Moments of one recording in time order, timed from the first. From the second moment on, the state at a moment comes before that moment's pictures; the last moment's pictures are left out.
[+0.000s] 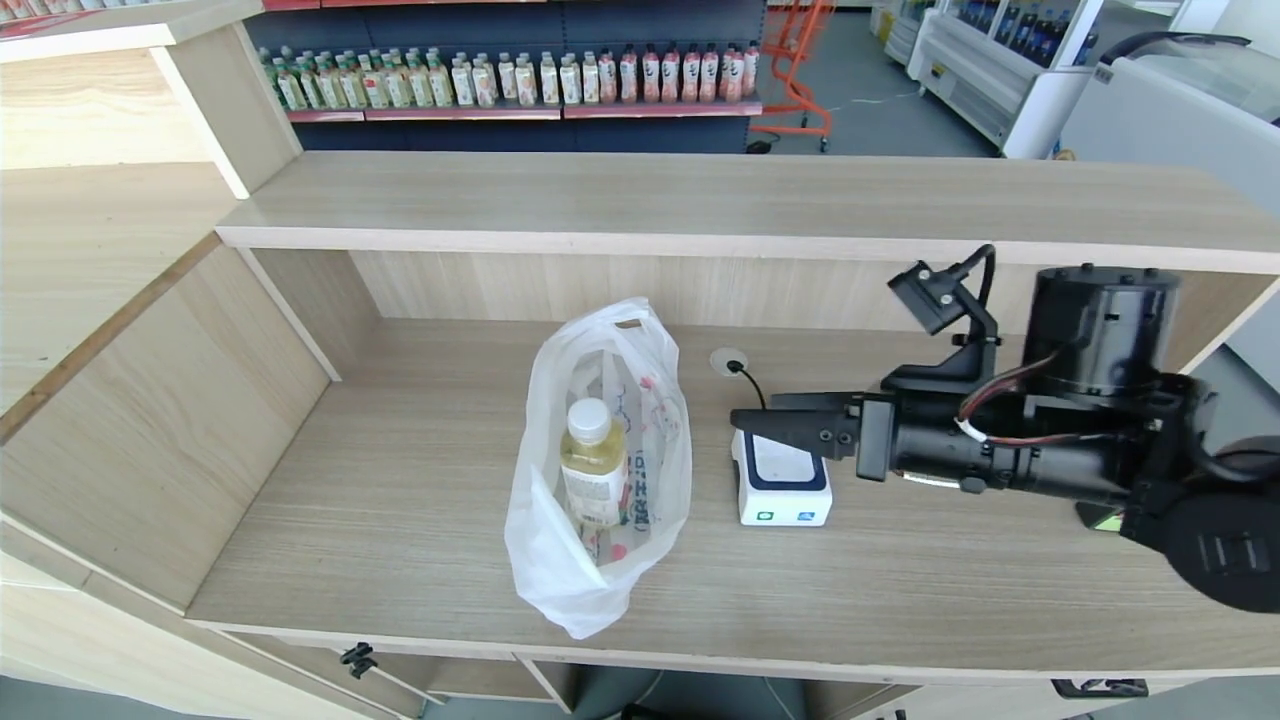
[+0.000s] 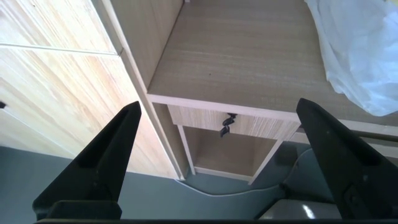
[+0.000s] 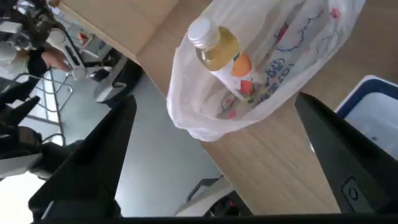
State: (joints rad) left arm 0.00 0.00 0.00 0.05 0.13 0.01; right arm 0.45 1.66 -0.79 -0.67 0.60 0.20
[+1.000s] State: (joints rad) left arm 0.00 0.00 0.00 0.05 0.13 0.02; right arm 0.05 1.24 -0.67 -0.23 0.32 -0.15
